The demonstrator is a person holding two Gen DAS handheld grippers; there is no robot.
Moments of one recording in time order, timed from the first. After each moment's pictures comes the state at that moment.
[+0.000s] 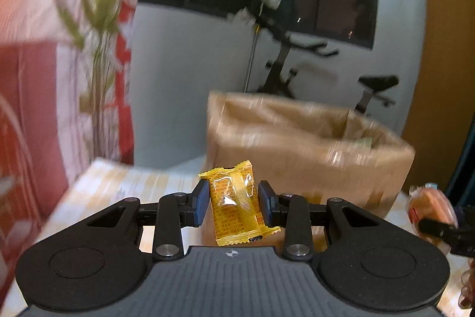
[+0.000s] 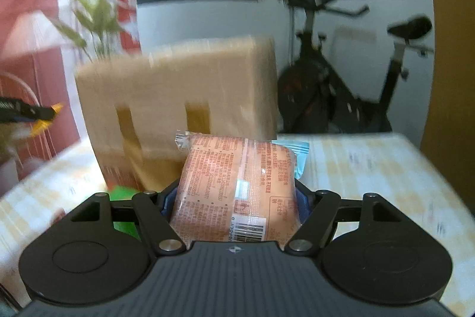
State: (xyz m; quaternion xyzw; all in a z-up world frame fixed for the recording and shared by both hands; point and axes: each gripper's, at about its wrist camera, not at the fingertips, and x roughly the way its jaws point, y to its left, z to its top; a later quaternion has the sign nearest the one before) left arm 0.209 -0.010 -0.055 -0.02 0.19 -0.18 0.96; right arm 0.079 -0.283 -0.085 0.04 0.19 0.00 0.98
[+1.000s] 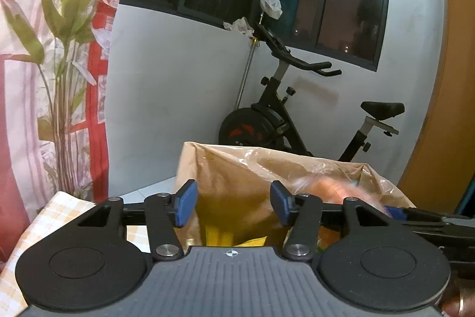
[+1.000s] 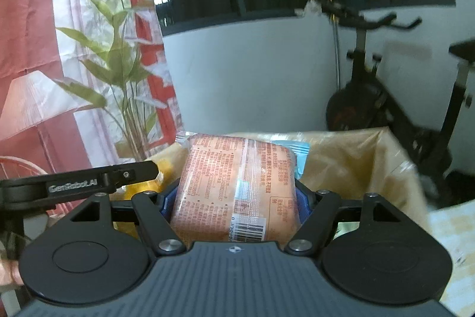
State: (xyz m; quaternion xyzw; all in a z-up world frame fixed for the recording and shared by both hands) left arm 0.322 -0.052 -0.039 -0.06 0.19 -0.18 0.96; right arm 0.265 -0.232 -0.018 0.10 0.21 0.08 0.97
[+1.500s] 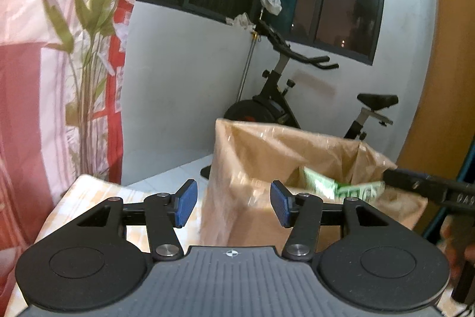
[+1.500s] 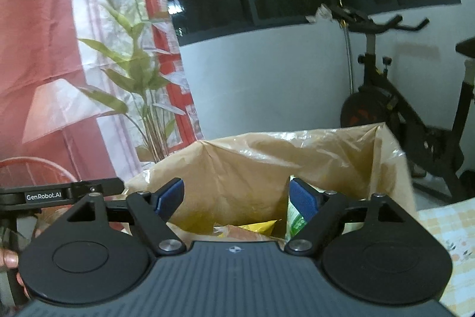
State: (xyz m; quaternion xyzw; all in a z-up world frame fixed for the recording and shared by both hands) left arm 0.270 0.005 -0.049 -0.05 0.21 -0.19 0.96; right arm 0.213 -0.247 -0.010 0.09 0.16 0.11 0.98
